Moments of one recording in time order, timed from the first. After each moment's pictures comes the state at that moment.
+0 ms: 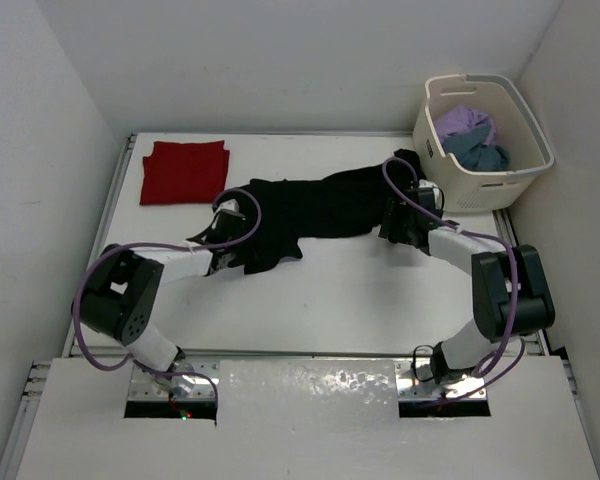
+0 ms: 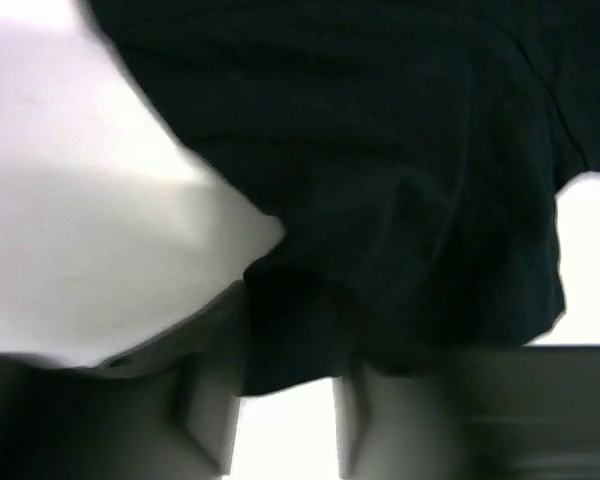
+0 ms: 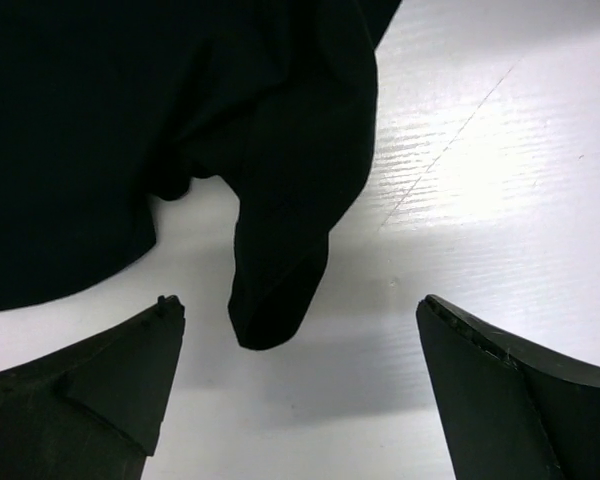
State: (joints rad) left arm -0.41 1.56 0.69 -0.03 -0.11 -0.66; right arm 0.15 1.57 0.77 -0.05 0.17 0.34
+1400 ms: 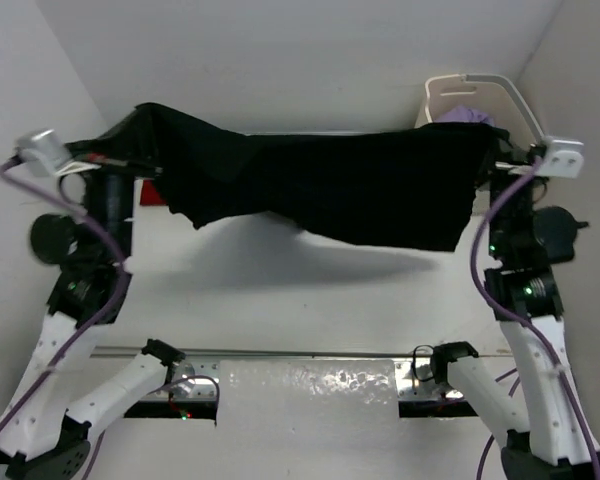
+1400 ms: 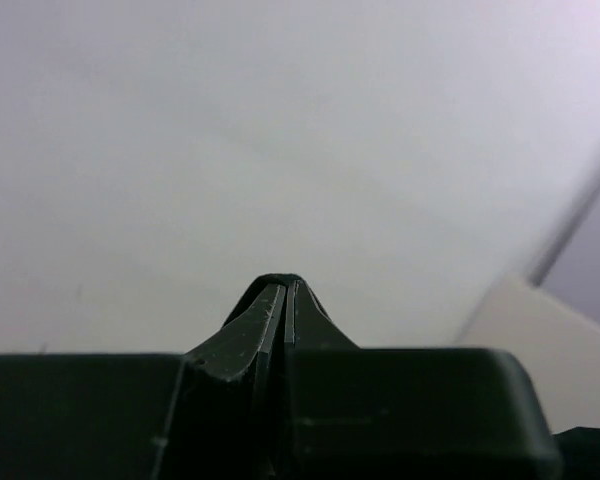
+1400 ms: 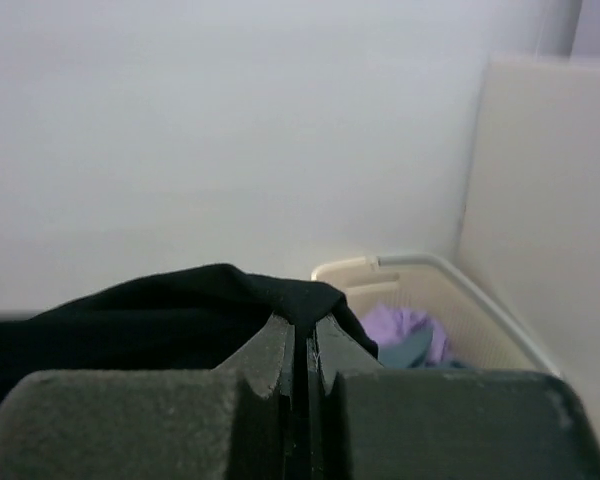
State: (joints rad) left arm -0.42 0.79 1.16 0.17 -0.33 -0.34; right arm 0.13 0.77 0.99 0.14 0.26 -0.06
